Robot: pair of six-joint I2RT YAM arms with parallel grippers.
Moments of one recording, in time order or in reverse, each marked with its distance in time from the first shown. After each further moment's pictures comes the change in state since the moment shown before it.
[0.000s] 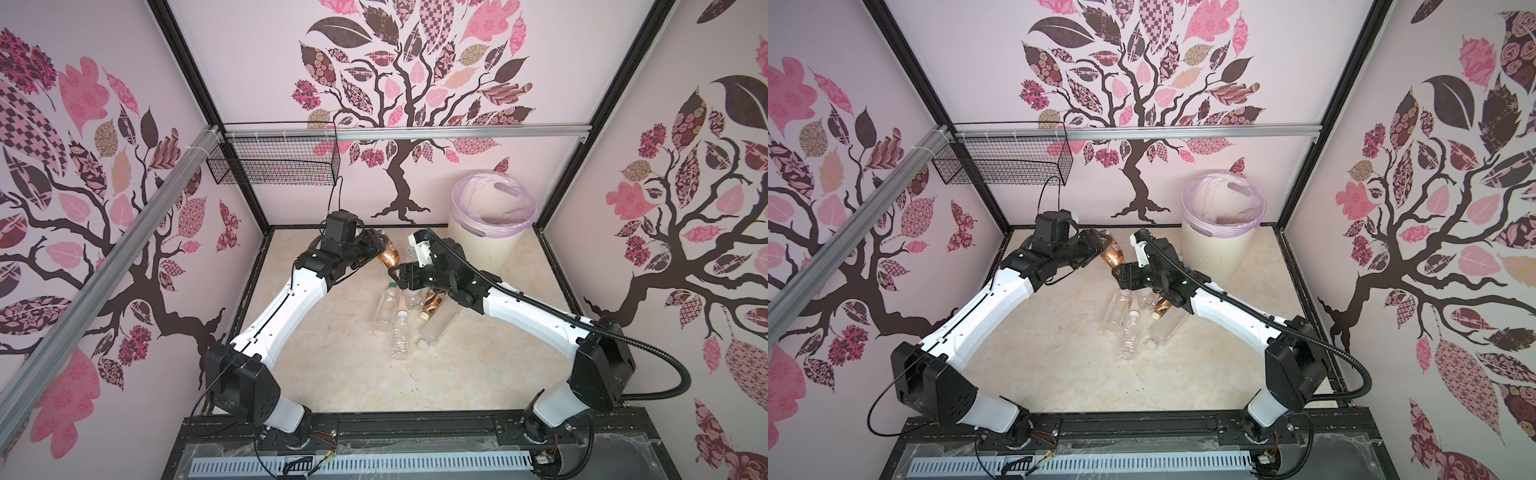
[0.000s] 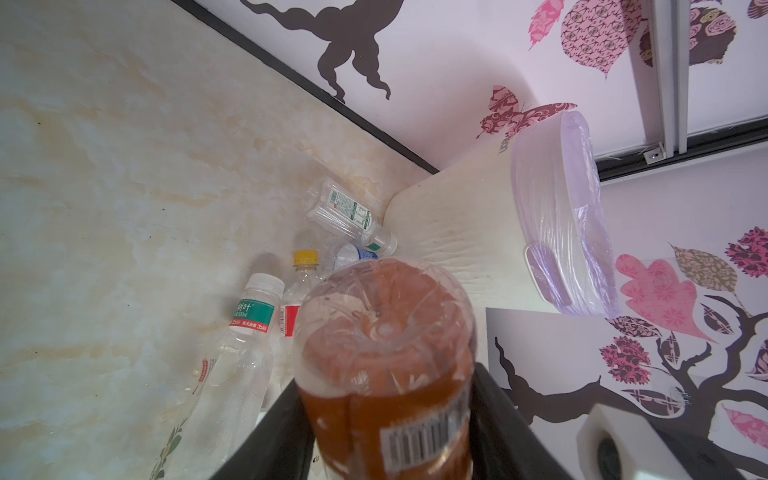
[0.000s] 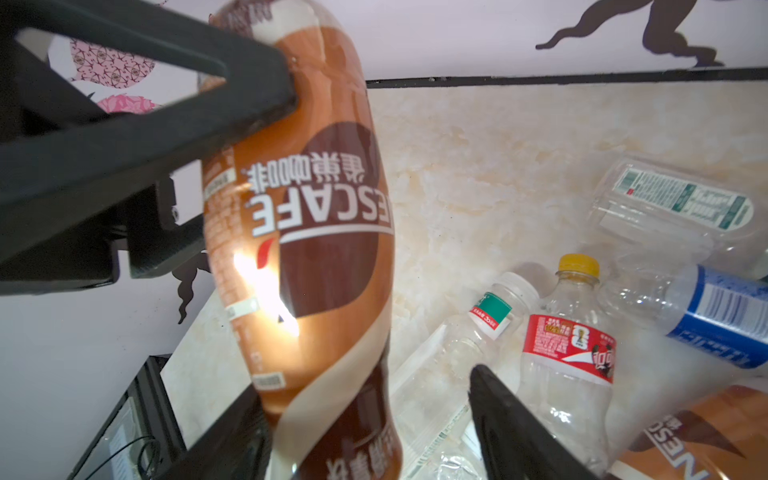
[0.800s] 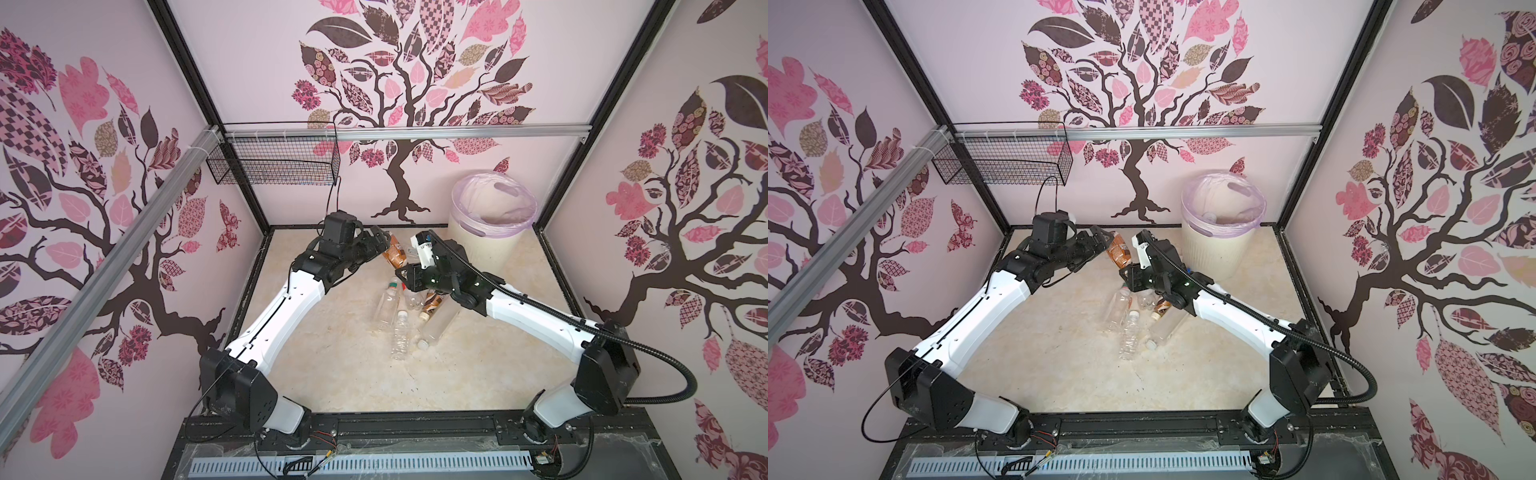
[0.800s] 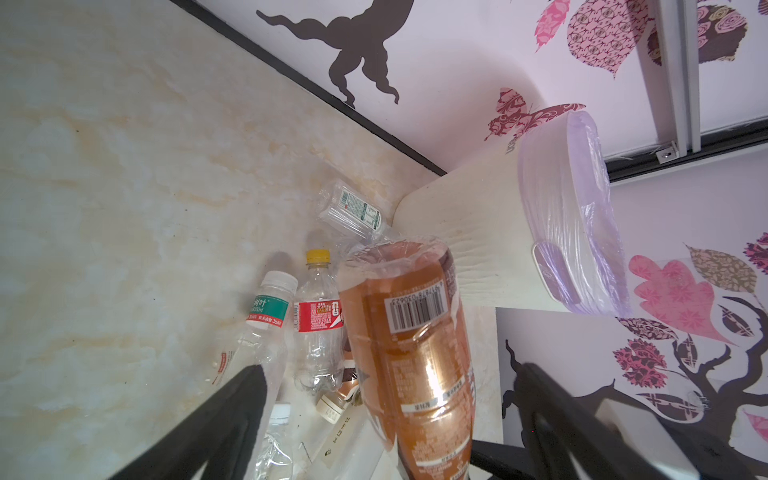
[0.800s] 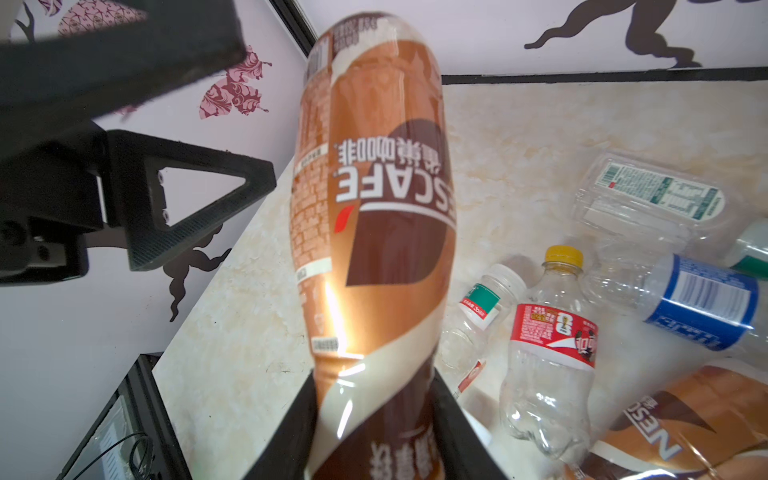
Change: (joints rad) left arm -0.006 -0.027 0.002 -0.046 -0.038 0.021; right arm 0.003 -0.045 -0.019 -0.041 0.042 -0.031
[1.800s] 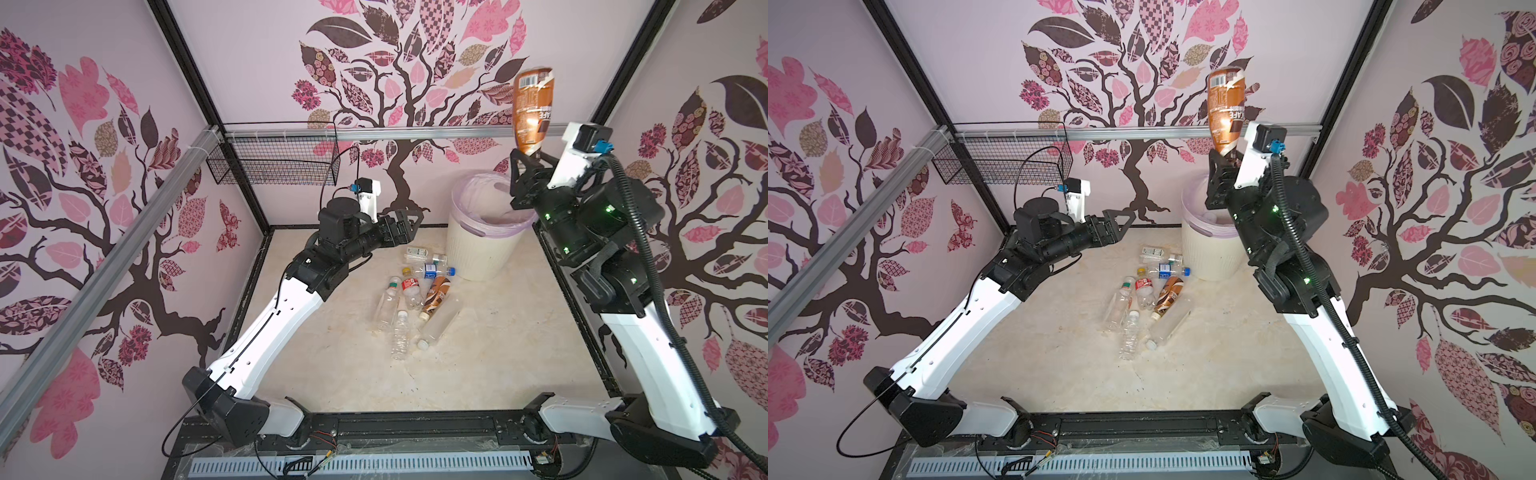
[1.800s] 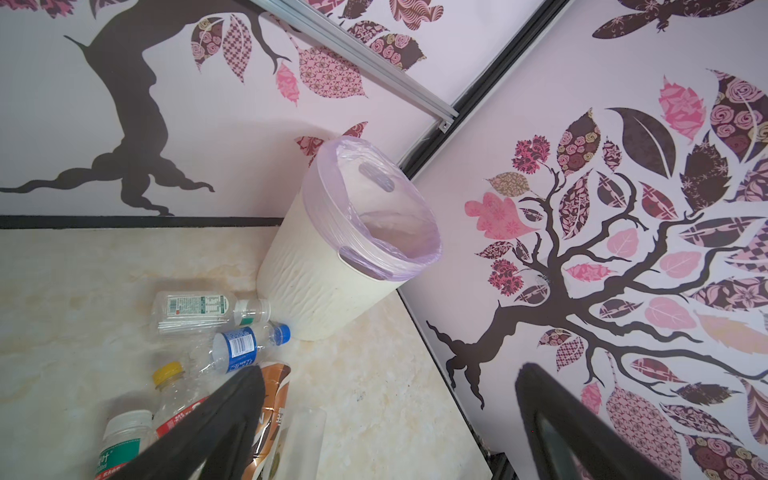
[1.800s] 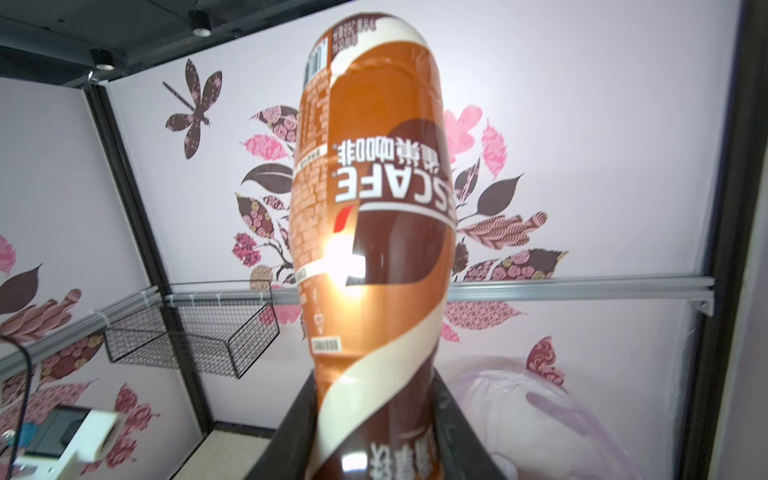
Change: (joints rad) left arm -0.152 -0.062 0.156 0.181 0.094 0.233; right arm -0.179 -0.252 0.659 -0.161 0.469 -0.391
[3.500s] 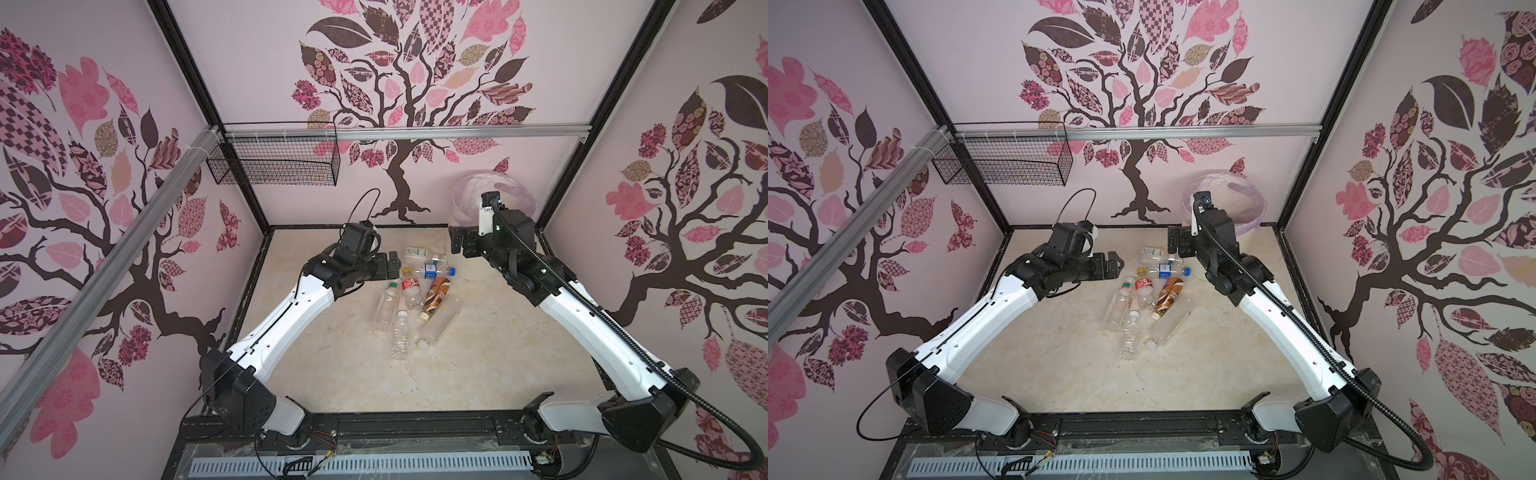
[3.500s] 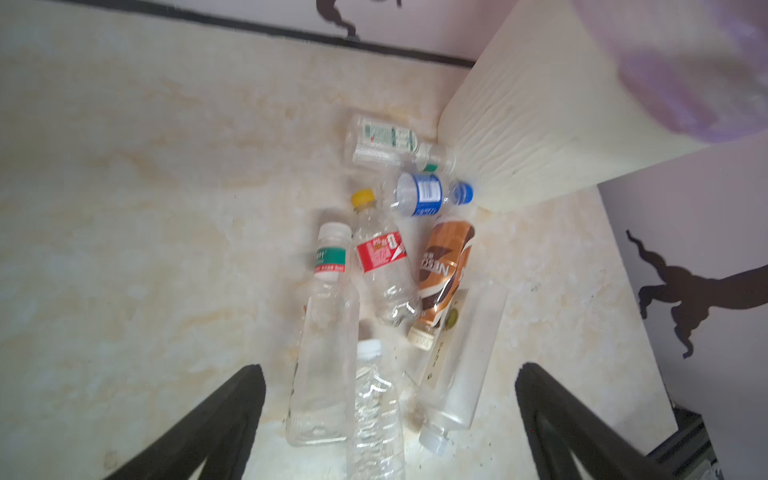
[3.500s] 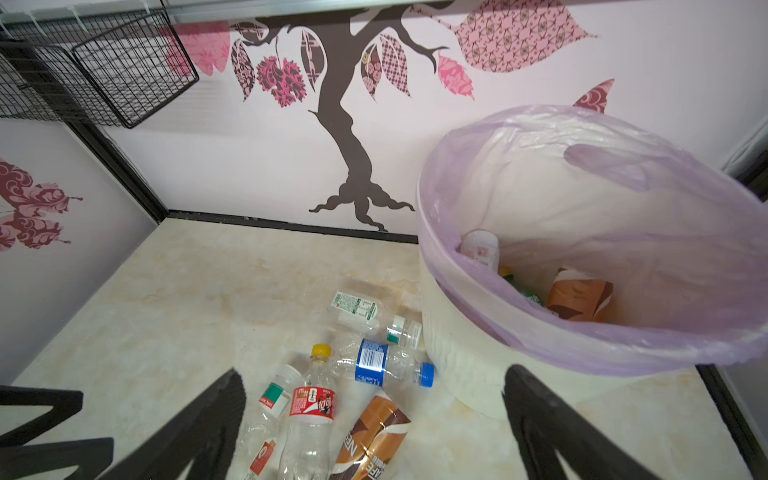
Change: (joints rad) left arm 0.023 0.057 -0.187 -0.410 -0.196 0.131; right arm -0.012 0.019 -0.510 -0.112 -0.093 0.169
